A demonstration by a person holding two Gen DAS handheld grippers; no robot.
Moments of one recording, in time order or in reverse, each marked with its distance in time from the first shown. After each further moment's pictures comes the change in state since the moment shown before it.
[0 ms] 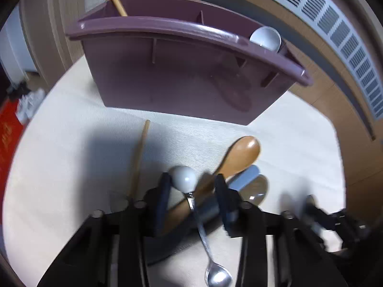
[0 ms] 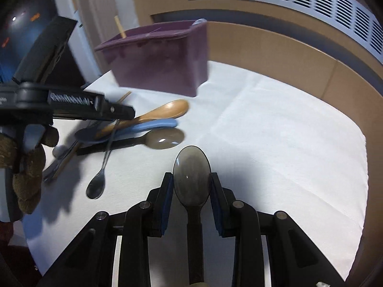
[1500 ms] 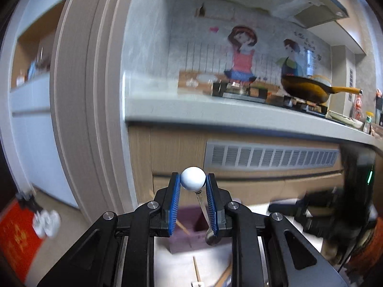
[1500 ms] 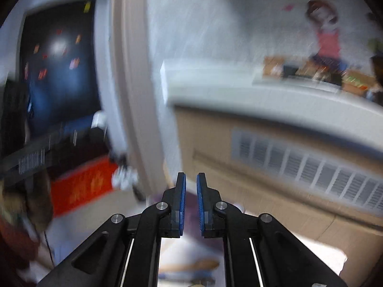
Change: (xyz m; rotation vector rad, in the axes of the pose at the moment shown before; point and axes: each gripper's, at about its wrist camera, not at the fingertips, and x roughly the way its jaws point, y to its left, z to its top) left arm -0.239 0.050 0.064 0.250 -0.674 -0.105; right arm -0.089 0.059 0.152 -0.174 -0.327 0.150
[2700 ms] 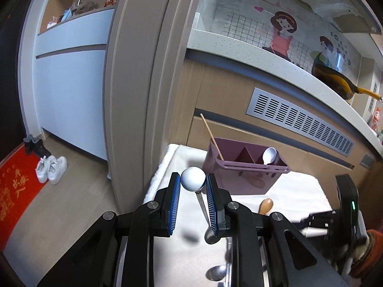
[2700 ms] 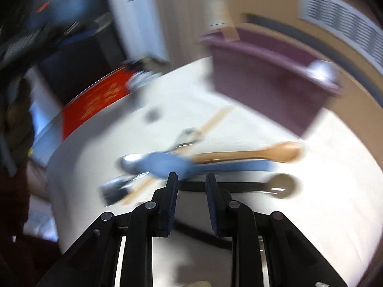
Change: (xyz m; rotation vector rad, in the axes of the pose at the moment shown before) left arm -0.022 0.077 -0.108 -0.164 0.126 0.079; right arm 0.079 0.040 -0.120 0.072 0.392 -0.003
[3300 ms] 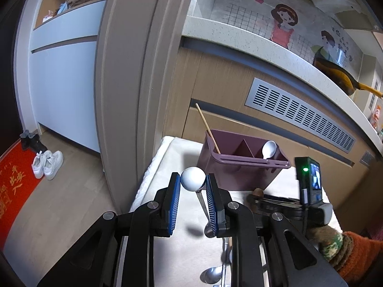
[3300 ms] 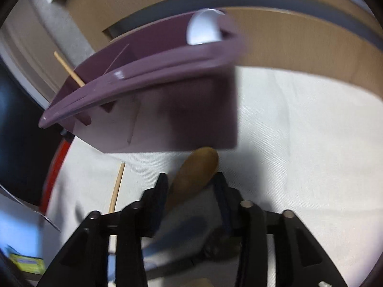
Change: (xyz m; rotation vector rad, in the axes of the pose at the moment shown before) left arm 0.023 -0.008 0.001 -0.006 0.055 -0.002; right arm 0.074 -0.068 0.043 0.454 -0.046 -0.180
